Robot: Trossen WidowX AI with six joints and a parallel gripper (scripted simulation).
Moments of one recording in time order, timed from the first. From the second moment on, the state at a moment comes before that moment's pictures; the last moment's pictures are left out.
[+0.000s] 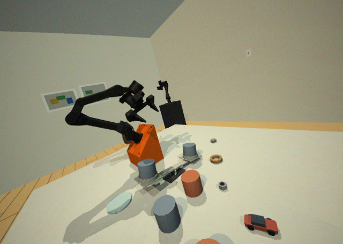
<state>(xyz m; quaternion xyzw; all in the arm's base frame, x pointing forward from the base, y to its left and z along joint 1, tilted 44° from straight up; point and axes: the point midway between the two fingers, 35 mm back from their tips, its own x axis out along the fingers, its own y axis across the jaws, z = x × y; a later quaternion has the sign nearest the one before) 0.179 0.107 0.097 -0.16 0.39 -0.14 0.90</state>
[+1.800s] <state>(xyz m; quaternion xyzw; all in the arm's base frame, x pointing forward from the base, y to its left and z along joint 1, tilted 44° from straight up) 0.259 0.076 -0.005 0.10 0.38 -0.52 0.76</state>
